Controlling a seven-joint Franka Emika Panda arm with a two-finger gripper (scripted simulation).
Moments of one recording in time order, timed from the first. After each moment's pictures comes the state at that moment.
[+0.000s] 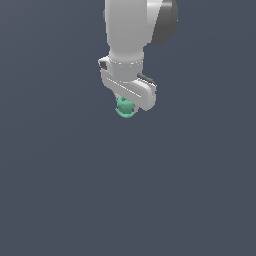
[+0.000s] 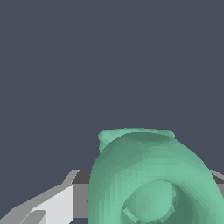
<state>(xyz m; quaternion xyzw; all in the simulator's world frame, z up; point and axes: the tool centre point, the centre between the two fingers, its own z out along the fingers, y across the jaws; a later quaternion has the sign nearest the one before) -0.046 -0.004 0.301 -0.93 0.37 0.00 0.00</state>
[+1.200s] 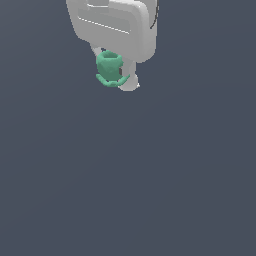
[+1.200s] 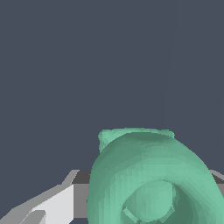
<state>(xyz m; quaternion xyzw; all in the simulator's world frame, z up) 0.003 -0.037 0.460 -0.93 0.37 0.00 0.00</state>
